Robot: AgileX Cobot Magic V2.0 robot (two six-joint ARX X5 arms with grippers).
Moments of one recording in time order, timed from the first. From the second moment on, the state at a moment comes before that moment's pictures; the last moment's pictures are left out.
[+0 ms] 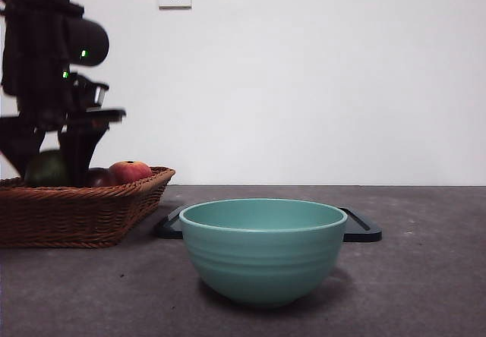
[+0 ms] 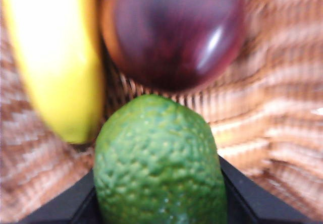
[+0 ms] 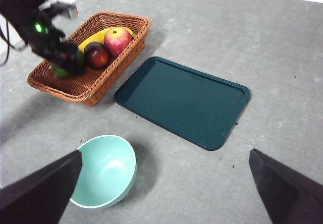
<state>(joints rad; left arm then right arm) -0.22 1.85 1.46 -0.99 0.02 -0.10 0.15 0.66 0.99 -0.86 -0.47 -0.03</state>
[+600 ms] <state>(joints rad) -0.47 1.56 1.52 -1.14 0.08 -0.11 0.15 0.66 0.99 -0.86 -0.47 -0.03</state>
